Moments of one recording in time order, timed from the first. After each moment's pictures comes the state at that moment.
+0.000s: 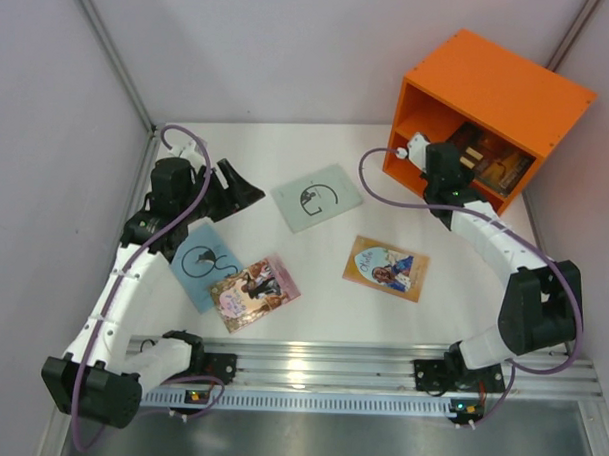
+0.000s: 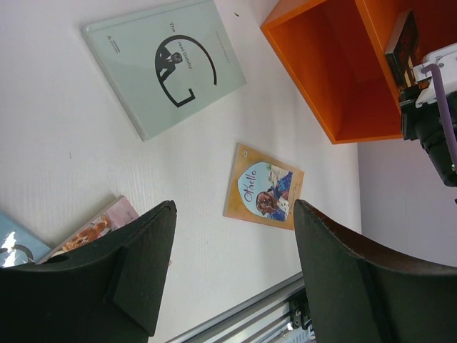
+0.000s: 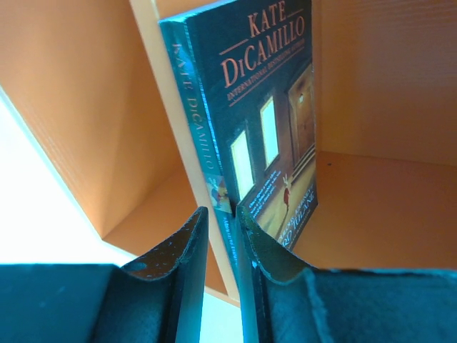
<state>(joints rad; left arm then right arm) -0.19 1.05 1.08 -0.50 0.34 -0.69 0.27 1.49 1.10 -0.15 0.65 -0.89</state>
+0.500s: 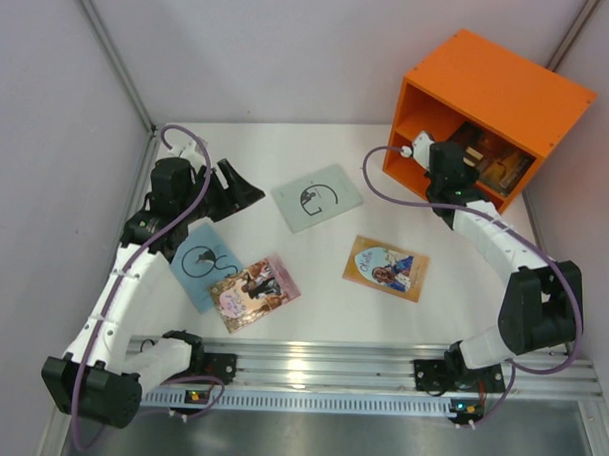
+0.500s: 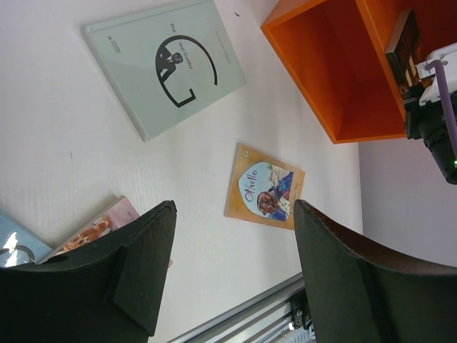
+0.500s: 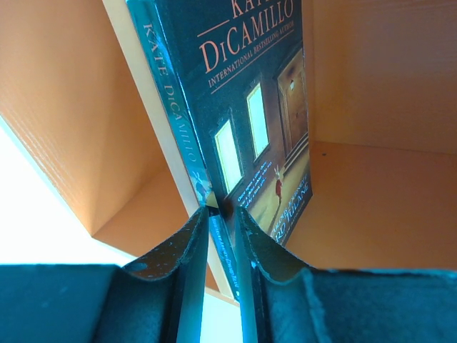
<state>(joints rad) -0.19 1.05 1.08 -0.50 0.34 -0.68 0.25 1.49 1.10 -0.14 0.67 -0.90</state>
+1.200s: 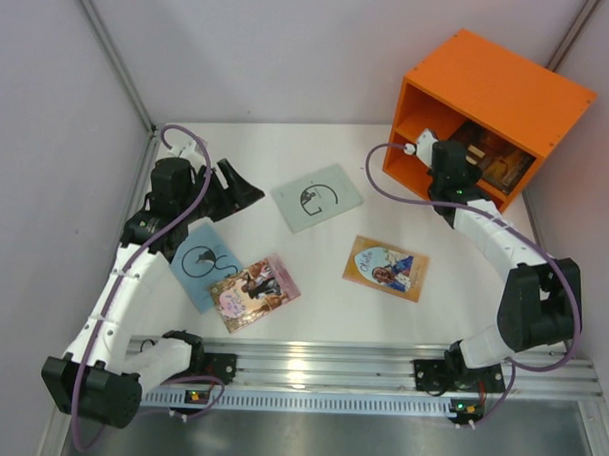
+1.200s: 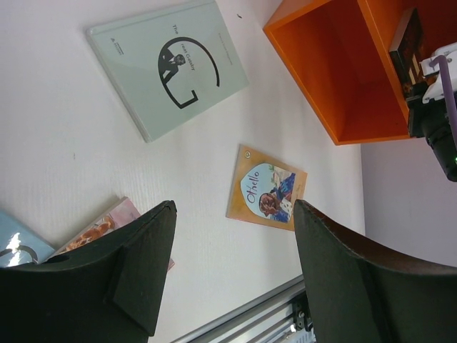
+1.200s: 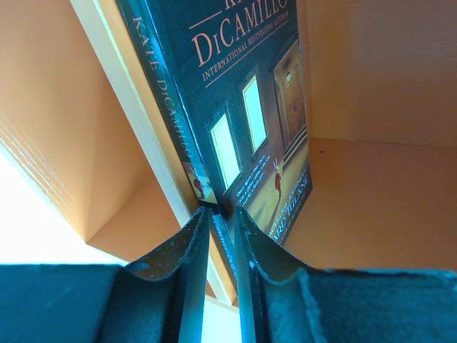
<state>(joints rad) -0.19 1.05 1.08 -0.50 0.34 -0.68 0.23 1.50 1.10 -0.11 0.68 -0.90</state>
